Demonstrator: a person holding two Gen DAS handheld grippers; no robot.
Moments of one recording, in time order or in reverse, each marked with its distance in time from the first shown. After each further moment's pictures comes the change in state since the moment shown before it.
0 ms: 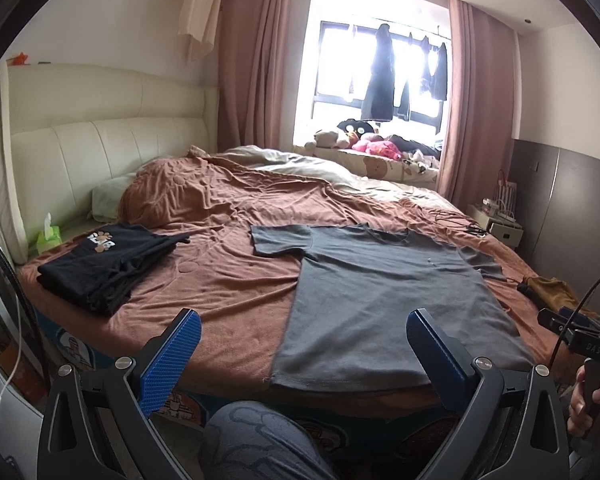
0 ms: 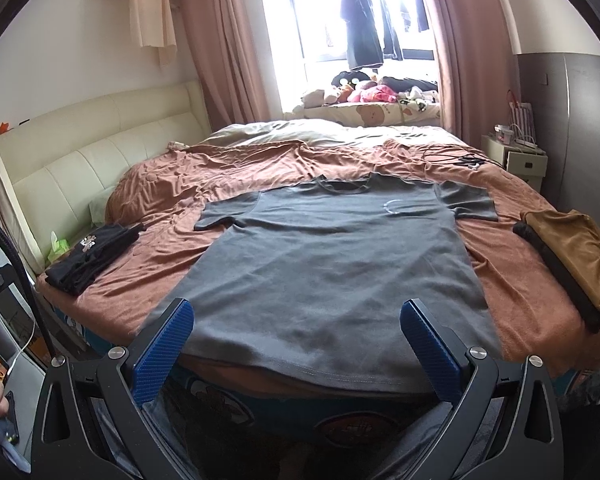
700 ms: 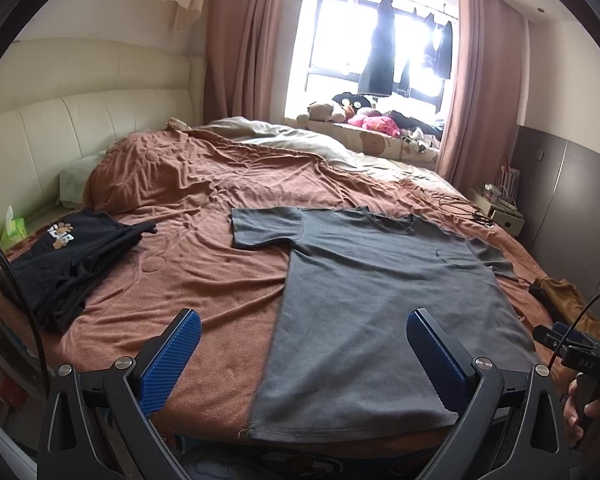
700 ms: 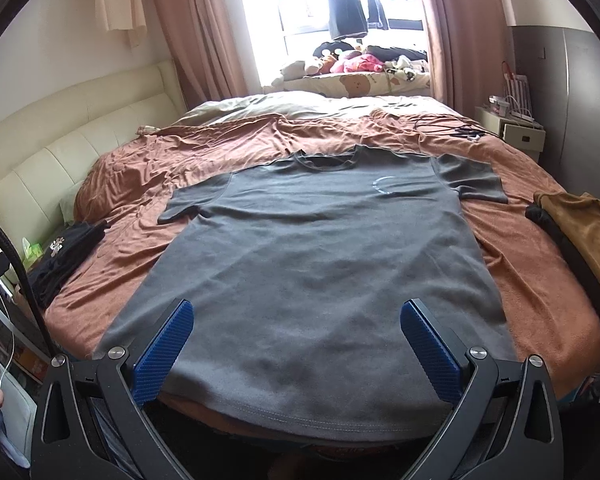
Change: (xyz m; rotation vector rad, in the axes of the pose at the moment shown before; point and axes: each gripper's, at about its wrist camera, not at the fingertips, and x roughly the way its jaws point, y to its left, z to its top) left arm 0.119 0.000 0.032 -0.023 0.114 -0.034; right arm 0.104 -0.015 0.038 0.060 0.111 -0.027
